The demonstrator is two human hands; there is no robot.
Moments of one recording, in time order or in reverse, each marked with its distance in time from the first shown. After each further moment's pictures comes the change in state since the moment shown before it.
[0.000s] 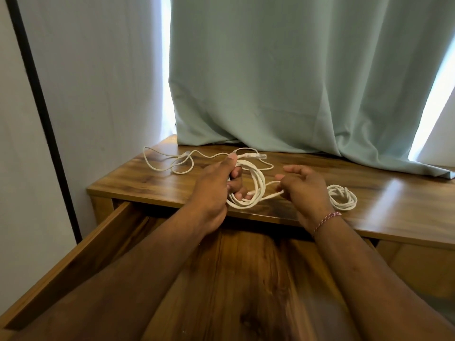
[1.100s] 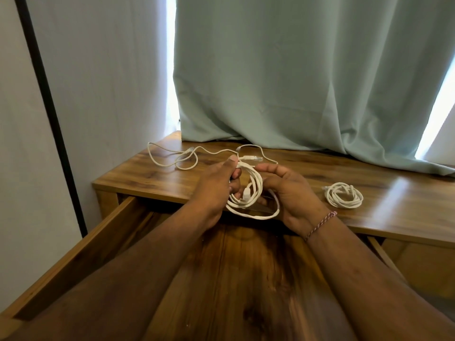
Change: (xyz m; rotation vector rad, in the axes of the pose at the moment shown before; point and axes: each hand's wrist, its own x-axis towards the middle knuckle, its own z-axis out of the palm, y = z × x) left_hand 0.008 -0.008 -0.014 0.196 0.094 -0.016; right_hand -0.029 -0.006 0.031 0.242 -0.399 0.133
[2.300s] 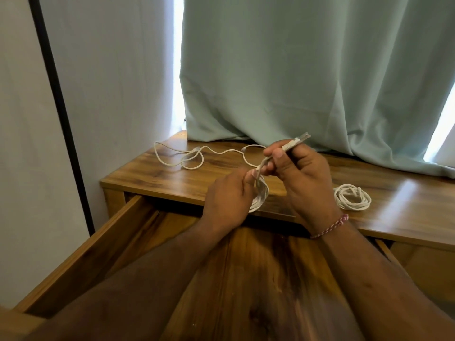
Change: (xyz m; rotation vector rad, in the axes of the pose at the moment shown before) left_hand 0.006 -0.035 -0.006 1.003 0.135 0.561; right_hand -0.016 -0.017 0.012 -0.289 -0.057 -0.728
